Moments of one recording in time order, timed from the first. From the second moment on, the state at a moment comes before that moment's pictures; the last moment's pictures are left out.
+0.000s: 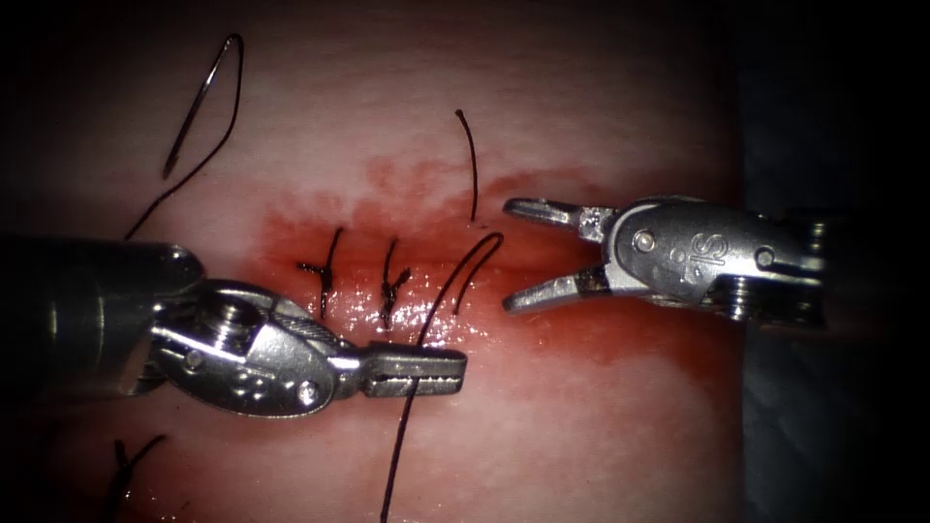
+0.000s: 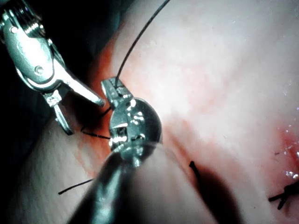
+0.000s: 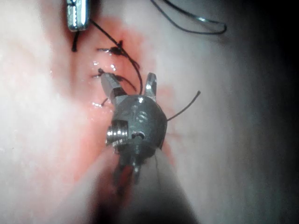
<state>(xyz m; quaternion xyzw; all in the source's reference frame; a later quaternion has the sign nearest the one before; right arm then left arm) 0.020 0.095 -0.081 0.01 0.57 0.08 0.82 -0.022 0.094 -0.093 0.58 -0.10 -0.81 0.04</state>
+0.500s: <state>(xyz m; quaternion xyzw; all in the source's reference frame) 0.021 0.094 -0.083 -0.01 0.58 -0.02 0.81 -0.024 0.095 -0.093 0.58 -0.10 -0.81 0.04</state>
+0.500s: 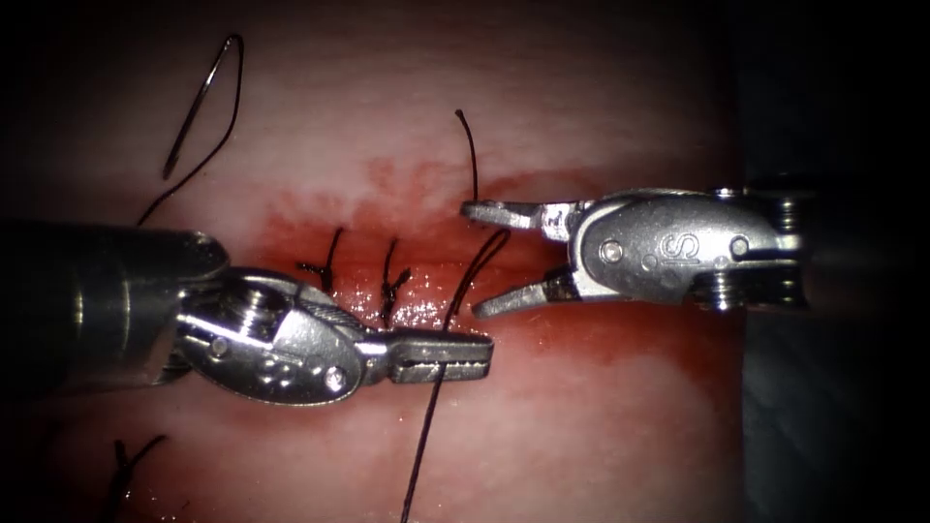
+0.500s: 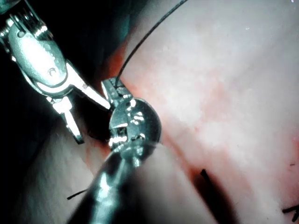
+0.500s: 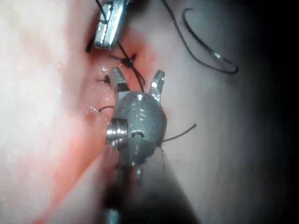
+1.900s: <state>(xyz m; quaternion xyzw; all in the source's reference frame) 0.017 0.098 -0.077 0.01 0.53 -0.04 0.85 -0.025 0.093 -0.095 0.60 -0.12 -0.79 0.02</state>
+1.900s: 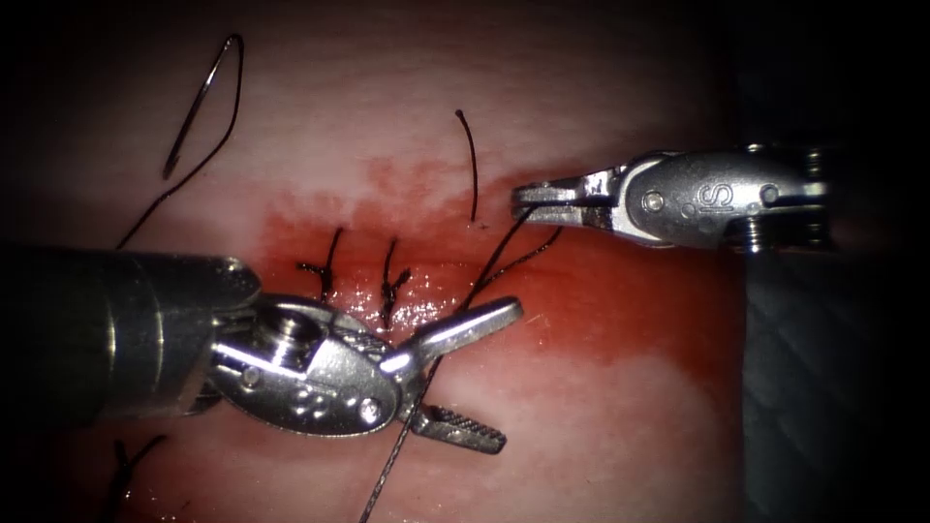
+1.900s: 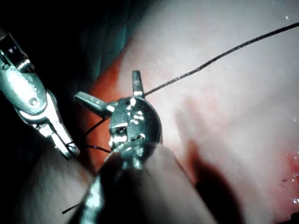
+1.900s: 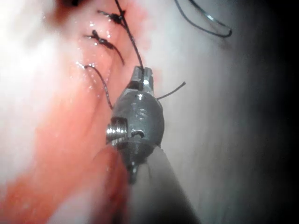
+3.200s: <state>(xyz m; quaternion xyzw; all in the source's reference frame) 0.018 0.099 -0.078 0.02 0.53 -0.04 0.85 -0.022 0.090 -0.094 0.59 -0.11 -0.80 0.05</state>
